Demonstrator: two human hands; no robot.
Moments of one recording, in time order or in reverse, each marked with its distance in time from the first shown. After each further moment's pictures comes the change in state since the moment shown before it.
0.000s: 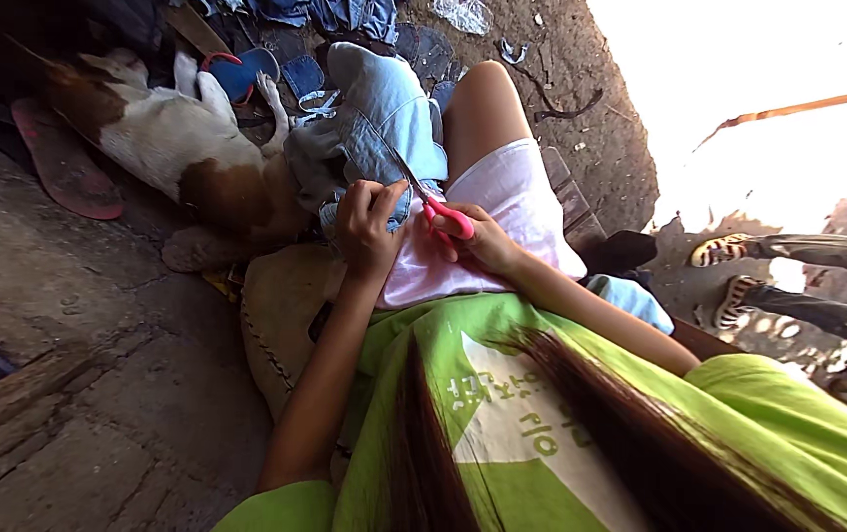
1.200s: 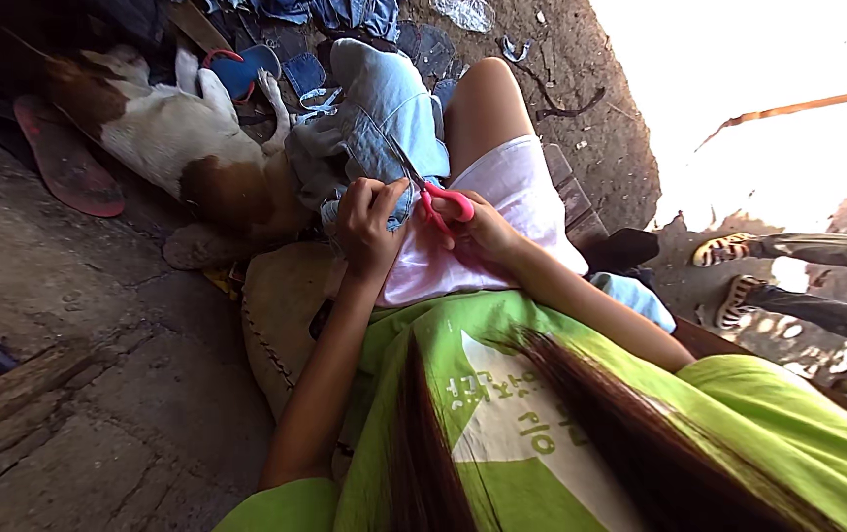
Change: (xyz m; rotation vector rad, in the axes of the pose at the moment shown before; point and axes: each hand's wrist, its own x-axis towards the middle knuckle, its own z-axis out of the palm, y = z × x) left_hand -0.003 0.000 0.001 -0.005 0.029 0.010; right_hand 0.010 -0.011 0.001 -0.048 0.013 0.049
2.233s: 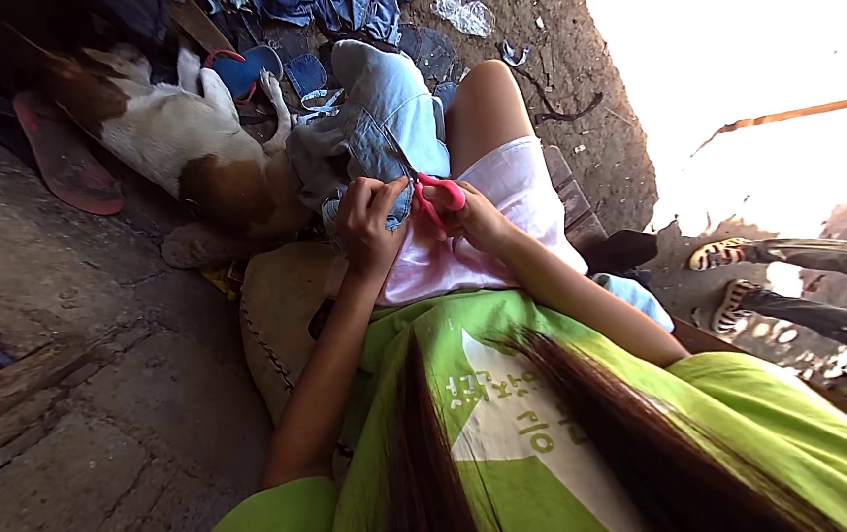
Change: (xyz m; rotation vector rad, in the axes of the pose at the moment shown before) left_hand -0.001 -0.002 0.000 -0.043 0.029 -0.007; right_hand 0.011 -0.013 0.011 -0.060 0.052 0.065
